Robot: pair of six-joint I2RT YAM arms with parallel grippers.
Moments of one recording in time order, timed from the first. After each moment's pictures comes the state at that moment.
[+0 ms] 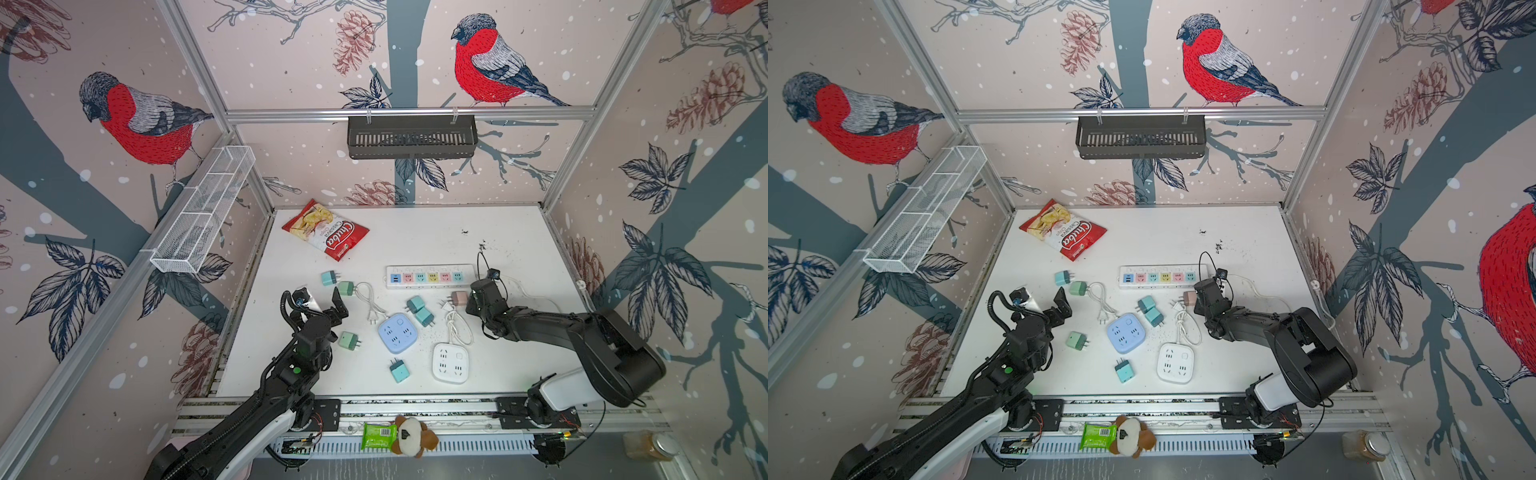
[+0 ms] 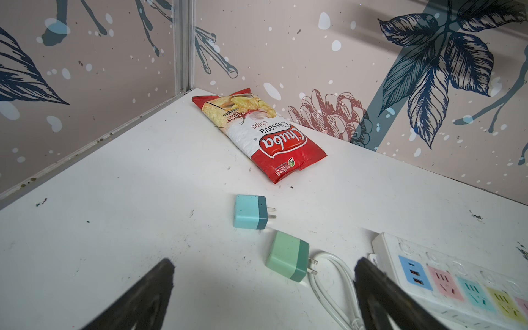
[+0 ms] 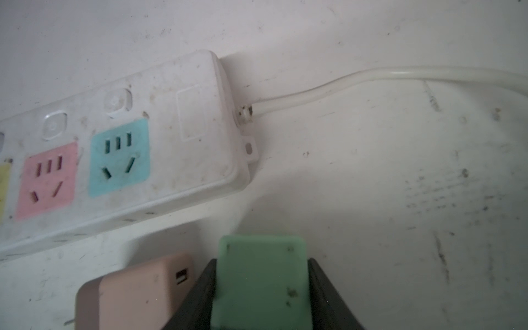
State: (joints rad) left arm -0.56 0.62 0.12 0.24 -0.68 -0.44; right arm 0.51 1.48 0.48 0.14 0.35 0.63
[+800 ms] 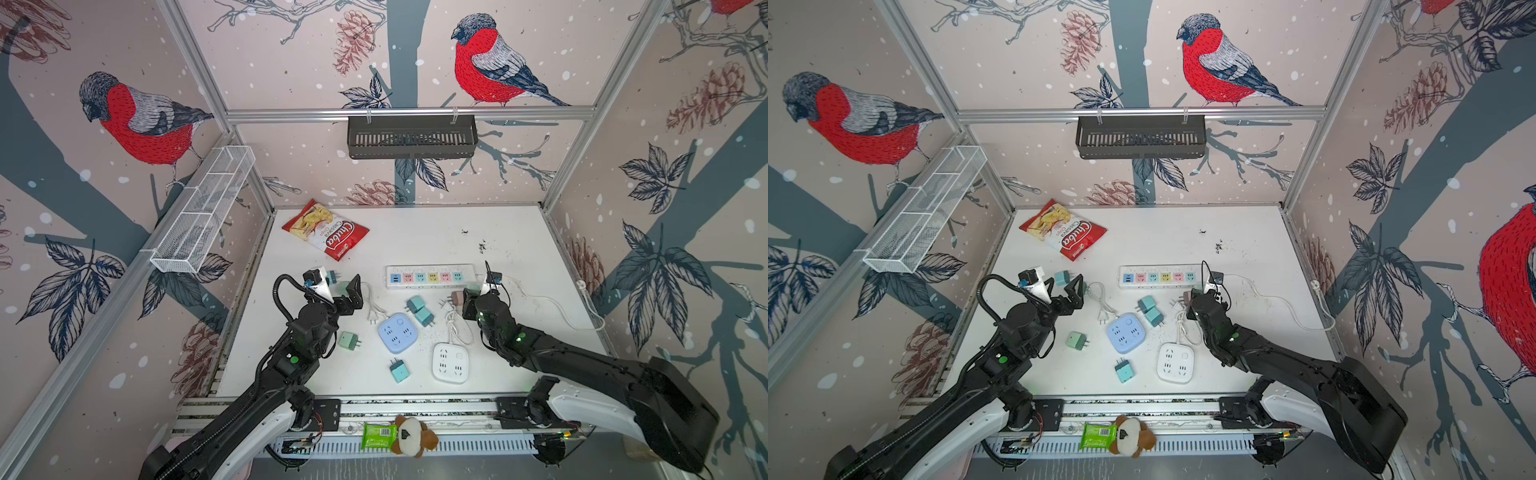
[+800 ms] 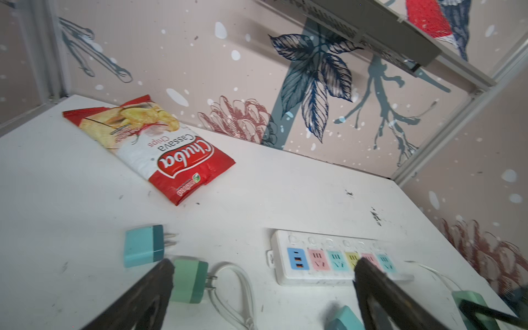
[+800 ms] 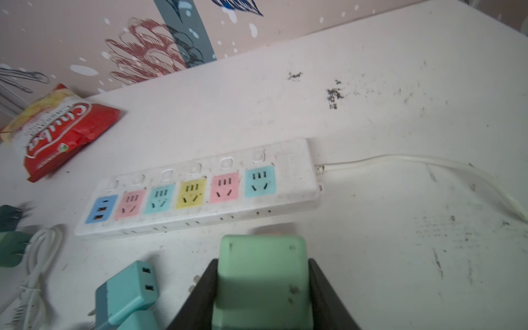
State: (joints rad) left arm -0.57 0.65 0.30 0.22 -0.30 -0.42; right arm 0.77 1.06 0.34 0.24 0.53 0.55
